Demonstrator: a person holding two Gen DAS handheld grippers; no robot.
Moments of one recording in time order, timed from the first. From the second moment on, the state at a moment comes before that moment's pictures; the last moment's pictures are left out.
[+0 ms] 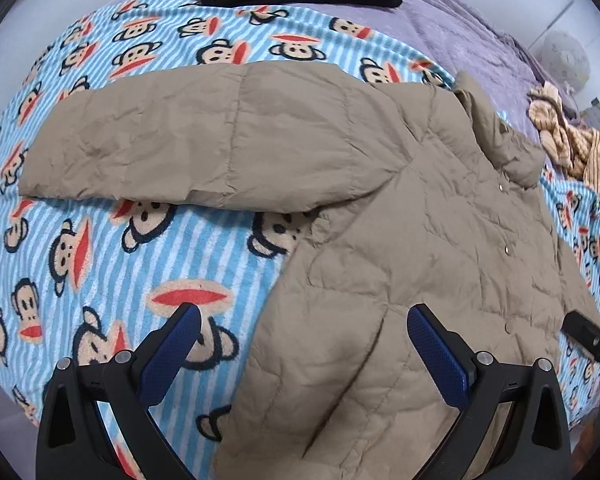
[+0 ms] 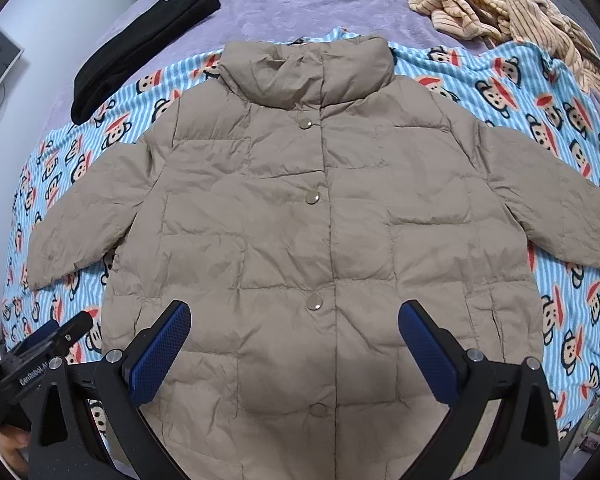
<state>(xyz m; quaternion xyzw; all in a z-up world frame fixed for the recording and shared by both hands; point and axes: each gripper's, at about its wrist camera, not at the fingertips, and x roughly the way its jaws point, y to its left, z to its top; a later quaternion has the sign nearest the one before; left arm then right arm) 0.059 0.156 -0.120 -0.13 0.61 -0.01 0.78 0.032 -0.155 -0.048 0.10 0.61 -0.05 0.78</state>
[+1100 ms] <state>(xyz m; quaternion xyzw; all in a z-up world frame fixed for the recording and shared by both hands) 0.149 0.362 -0.151 -0.29 0.43 0.12 0.85 0.093 -0.047 -0.126 0.15 0.60 0.09 0.78</state>
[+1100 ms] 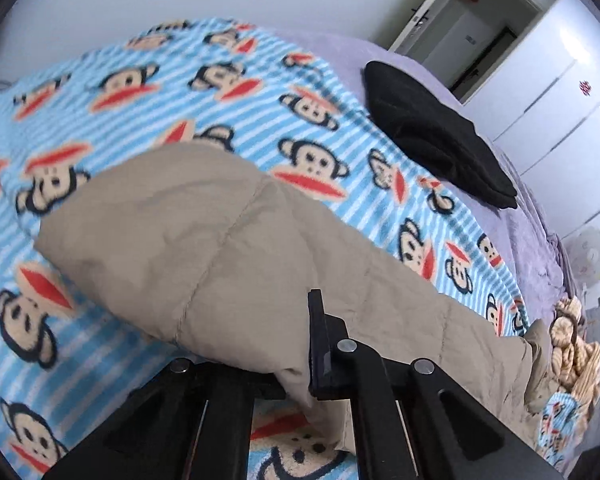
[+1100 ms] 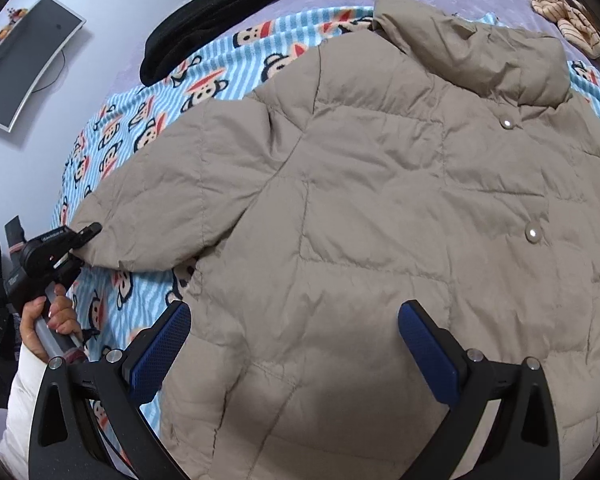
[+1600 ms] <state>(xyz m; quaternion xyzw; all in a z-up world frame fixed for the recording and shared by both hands) 0.156 0.210 -0.037 -0.15 0.36 -0.10 0.92 0.165 -0.002 -0.201 0.29 0.58 0.17 0.74</state>
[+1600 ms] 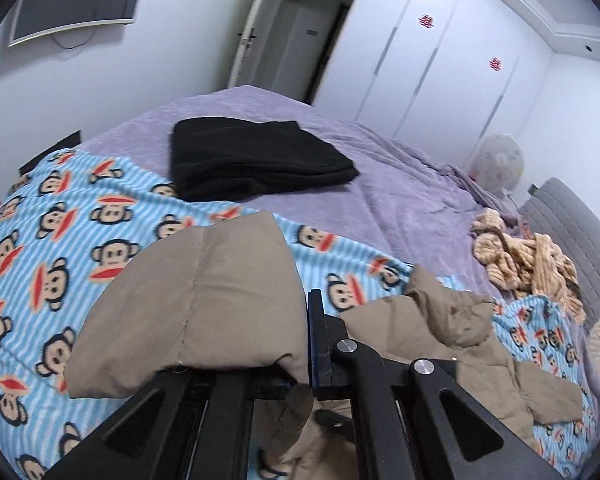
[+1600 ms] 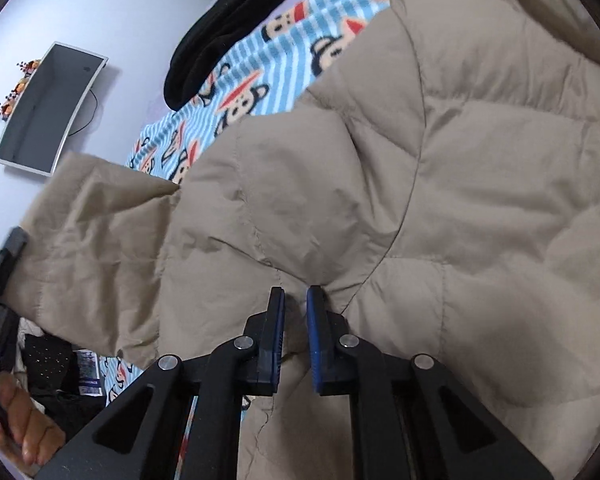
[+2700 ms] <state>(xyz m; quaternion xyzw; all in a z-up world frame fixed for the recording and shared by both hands) 0.113 -0.017 -0.101 0.08 0.45 -0.22 0.86 0.055 -0.224 -0.160 0.29 0.56 0.02 0.77</state>
